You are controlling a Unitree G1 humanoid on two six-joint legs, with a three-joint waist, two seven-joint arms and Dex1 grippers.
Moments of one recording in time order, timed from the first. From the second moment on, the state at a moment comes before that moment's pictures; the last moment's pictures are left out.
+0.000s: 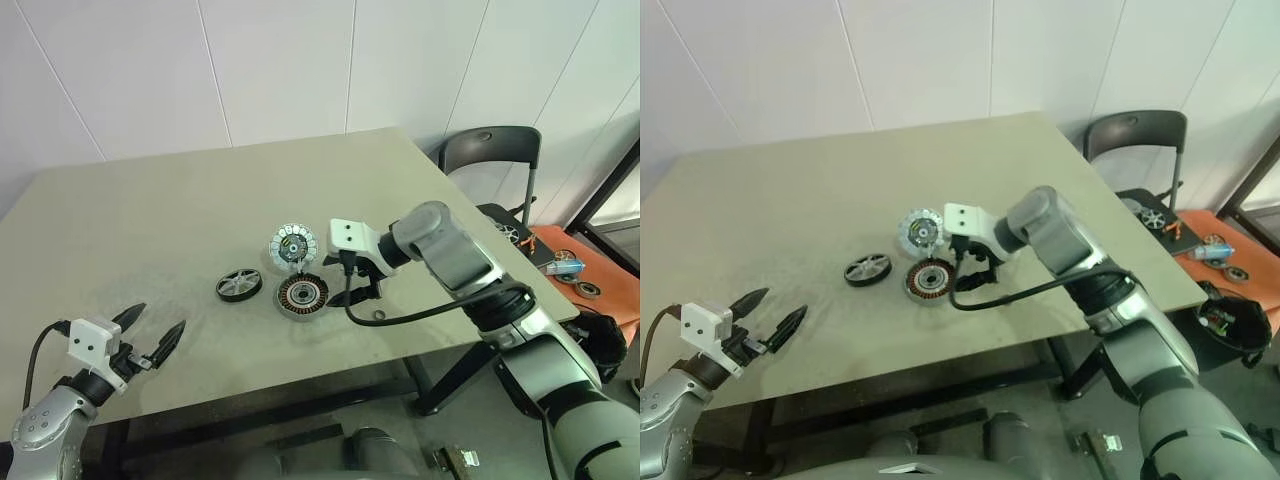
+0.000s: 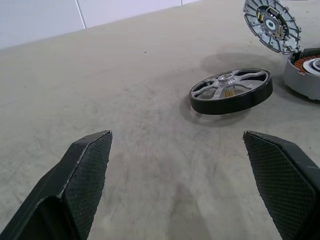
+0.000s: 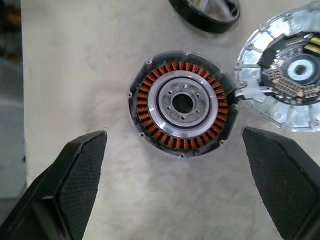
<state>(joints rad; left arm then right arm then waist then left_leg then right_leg) 0.30 0.48 0.40 -0.02 -0.40 -0.08 -0.74 -0.94 -0.47 0.56 0.13 -0.07 0.76 1.35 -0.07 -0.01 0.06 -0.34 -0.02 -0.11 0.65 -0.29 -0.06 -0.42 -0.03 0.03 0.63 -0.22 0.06</state>
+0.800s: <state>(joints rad) 0.30 0.48 0.40 -0.05 -0.40 -0.09 -0.71 -1.03 -0.30 0.78 0.31 -0.15 0.75 1.25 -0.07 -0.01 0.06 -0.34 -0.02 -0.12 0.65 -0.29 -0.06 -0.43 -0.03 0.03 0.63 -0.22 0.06</state>
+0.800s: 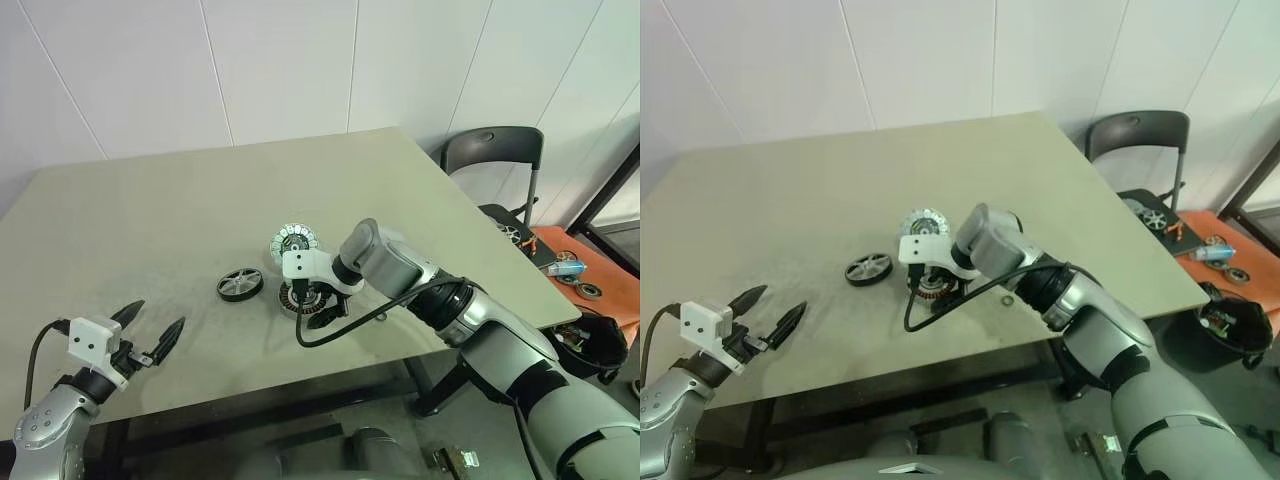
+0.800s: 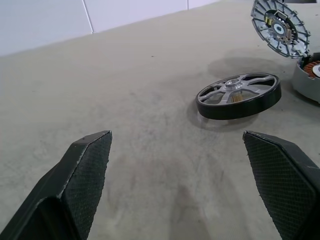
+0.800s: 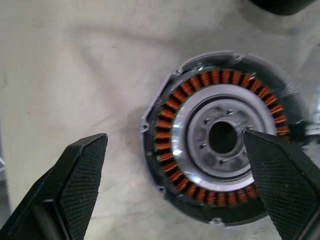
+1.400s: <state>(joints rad) 0.31 0.48 0.39 -0.24 -0.41 0.05 -0.62 -1.02 -0.26 0.80 0.36 -0.20 0.71 1.27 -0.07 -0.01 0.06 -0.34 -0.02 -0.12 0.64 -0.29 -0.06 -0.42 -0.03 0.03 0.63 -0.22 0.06</state>
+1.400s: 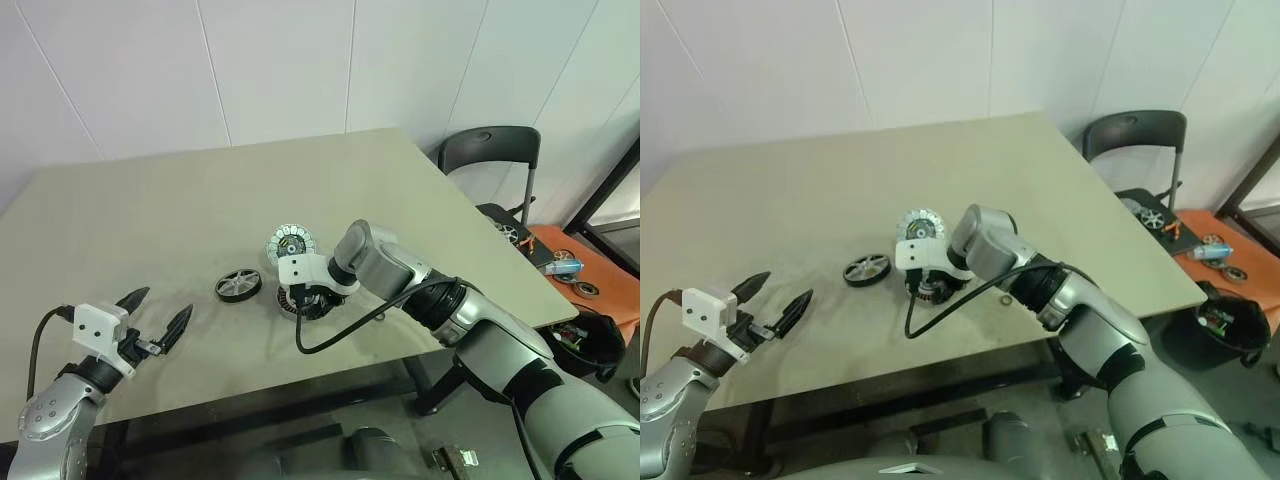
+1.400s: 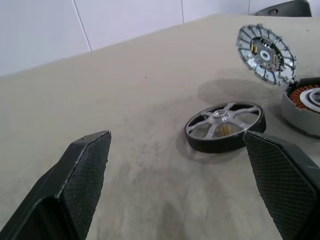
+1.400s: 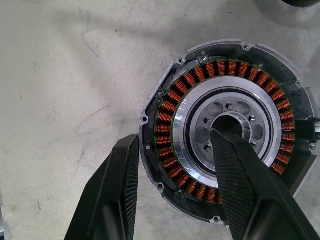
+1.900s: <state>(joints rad) 0.31 0.48 0.39 -0.34 -0.41 0.14 -0.58 -1.03 -0.14 0.79 0.29 -0.14 0.83 1.29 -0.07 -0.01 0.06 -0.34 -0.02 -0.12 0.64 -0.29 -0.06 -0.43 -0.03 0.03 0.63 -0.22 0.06</state>
